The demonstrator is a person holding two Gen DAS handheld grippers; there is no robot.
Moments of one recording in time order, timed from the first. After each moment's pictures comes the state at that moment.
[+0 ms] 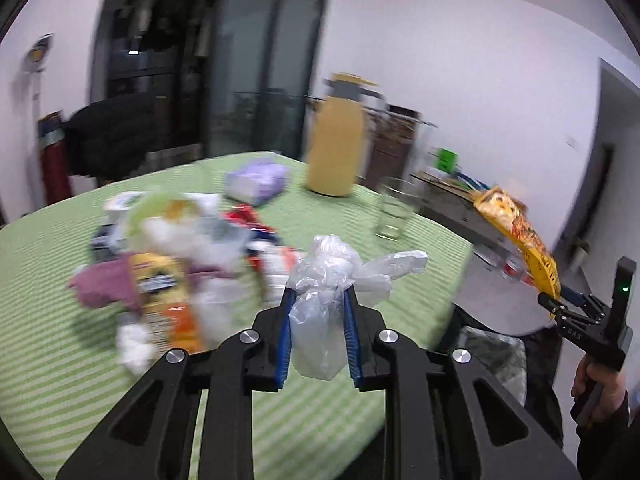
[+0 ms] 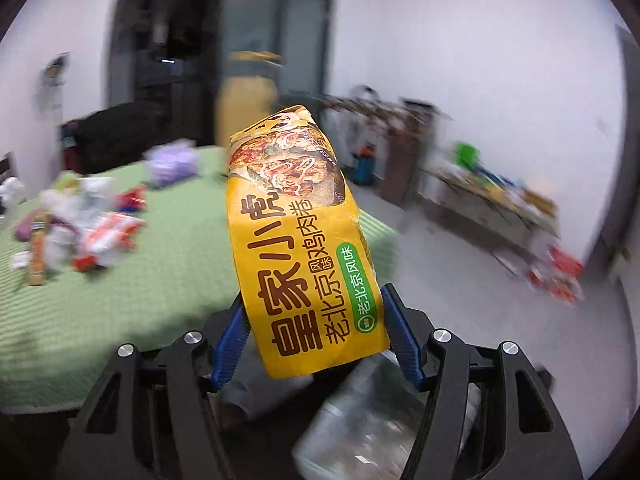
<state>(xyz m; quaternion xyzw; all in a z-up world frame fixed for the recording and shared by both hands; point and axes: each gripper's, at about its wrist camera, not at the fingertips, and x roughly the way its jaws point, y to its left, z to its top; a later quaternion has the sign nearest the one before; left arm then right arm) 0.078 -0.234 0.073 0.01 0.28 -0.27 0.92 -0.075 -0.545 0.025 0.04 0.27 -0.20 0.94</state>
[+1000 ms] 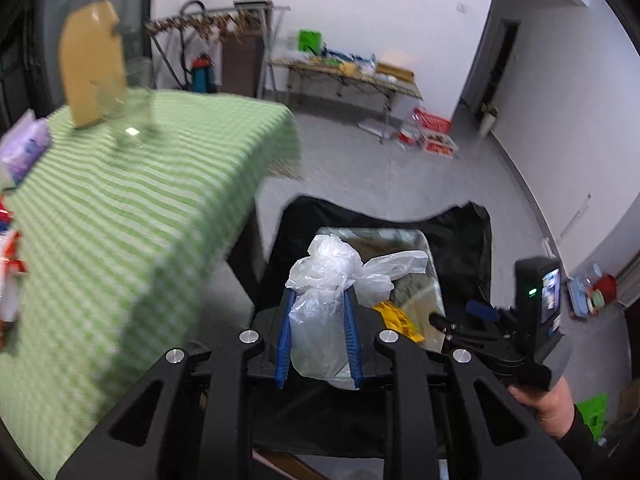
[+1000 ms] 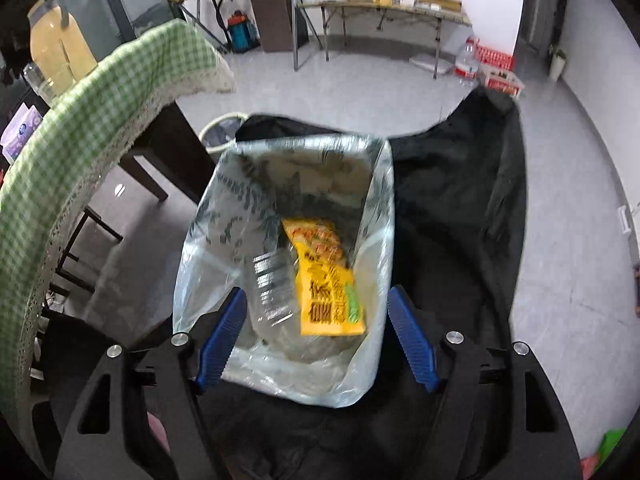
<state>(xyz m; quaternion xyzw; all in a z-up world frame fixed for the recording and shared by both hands) 0.037 -0.501 -0.041 0.15 0.41 -0.46 0.78 -0.140 -0.643 -0.130 0.24 0.42 -0.31 0.81</state>
